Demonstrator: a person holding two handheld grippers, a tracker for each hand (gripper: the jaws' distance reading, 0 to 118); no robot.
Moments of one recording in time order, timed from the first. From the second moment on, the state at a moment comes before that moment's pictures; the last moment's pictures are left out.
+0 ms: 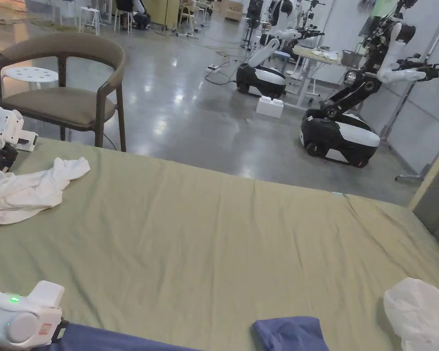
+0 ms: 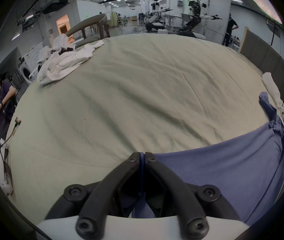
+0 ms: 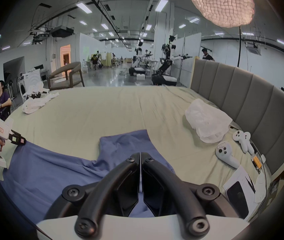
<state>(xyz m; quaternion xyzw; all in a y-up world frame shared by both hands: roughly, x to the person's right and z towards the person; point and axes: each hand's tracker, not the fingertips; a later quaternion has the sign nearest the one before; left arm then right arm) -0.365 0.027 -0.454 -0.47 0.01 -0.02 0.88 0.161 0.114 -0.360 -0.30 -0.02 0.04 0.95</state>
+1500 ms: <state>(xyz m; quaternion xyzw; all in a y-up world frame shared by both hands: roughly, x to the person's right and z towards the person) -0.377 0.140 -0.298 -0.32 0.01 0.08 0.94 0.237 0.165 -0.383 -0.39 0.05 0.00 0.92</state>
